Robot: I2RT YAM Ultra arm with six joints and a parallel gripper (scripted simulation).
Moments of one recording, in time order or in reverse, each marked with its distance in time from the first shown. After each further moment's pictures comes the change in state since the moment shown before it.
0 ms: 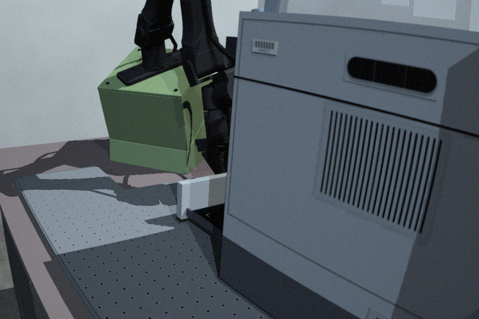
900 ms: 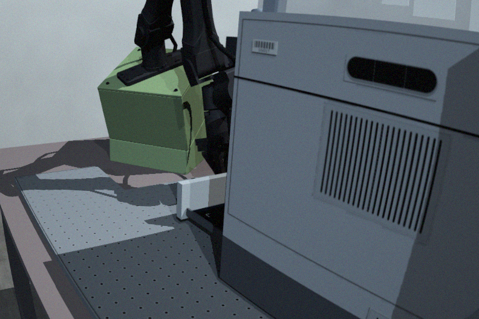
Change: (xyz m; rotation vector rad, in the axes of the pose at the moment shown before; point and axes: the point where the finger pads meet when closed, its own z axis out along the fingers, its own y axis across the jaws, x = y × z) arm 0.000 0.000 0.000 -0.011 -0.001 0.000
